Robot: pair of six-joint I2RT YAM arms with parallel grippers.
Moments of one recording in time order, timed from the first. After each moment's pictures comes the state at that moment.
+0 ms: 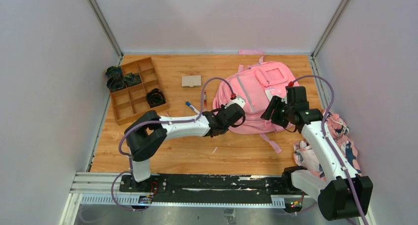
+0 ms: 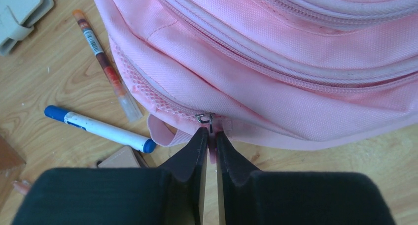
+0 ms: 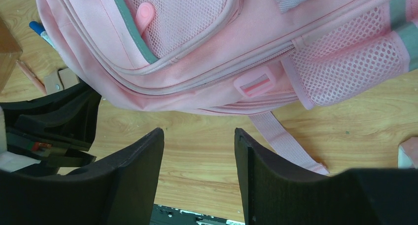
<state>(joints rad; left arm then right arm) -1.06 1.86 1.22 -0.23 -0.59 -0.21 0.14 1.03 0.84 -0.69 -0.18 0.50</state>
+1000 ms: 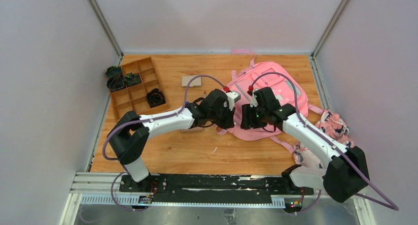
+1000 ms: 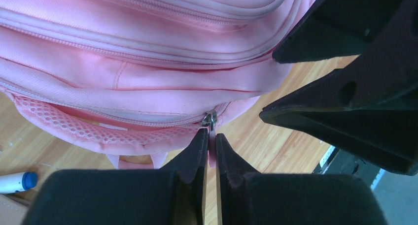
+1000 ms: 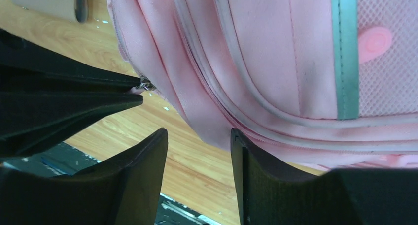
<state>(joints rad) -0.91 1.69 1.13 -0.14 0.19 -0.29 0.50 1.21 0.87 -0.62 -0.16 0.32</state>
